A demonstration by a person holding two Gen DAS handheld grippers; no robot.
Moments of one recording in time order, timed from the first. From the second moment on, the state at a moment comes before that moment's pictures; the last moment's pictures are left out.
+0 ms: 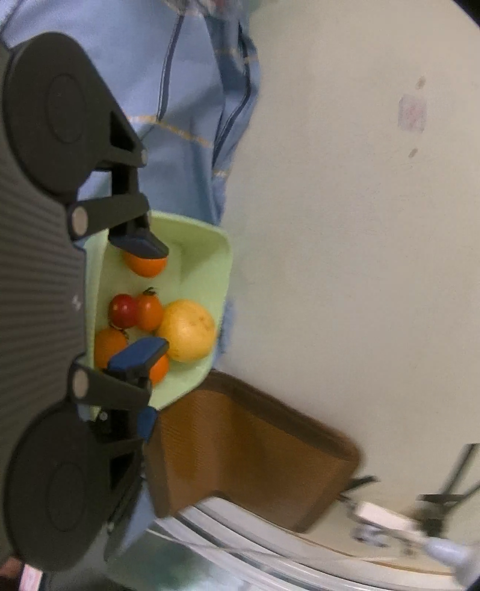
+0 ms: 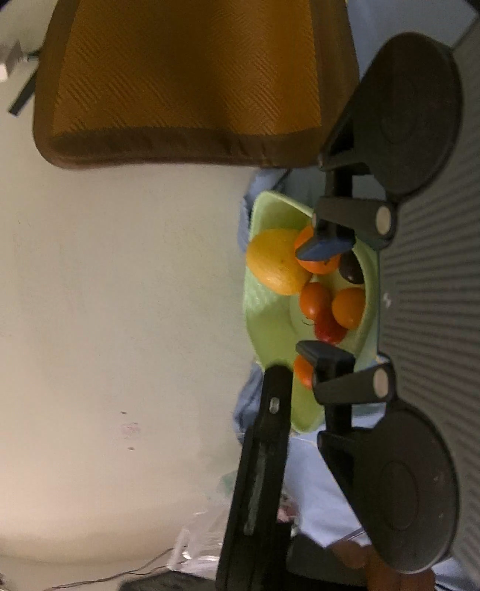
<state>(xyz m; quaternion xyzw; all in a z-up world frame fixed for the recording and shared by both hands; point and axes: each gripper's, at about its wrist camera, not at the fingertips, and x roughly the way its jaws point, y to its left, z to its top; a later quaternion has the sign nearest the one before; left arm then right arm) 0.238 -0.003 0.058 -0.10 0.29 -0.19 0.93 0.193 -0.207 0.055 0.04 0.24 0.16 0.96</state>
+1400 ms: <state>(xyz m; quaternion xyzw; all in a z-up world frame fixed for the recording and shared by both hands) 0.114 0.046 -0.005 -0.03 0.29 -0.13 0.95 0.222 -0.108 0.055 0.06 0.48 0.27 0.83</state>
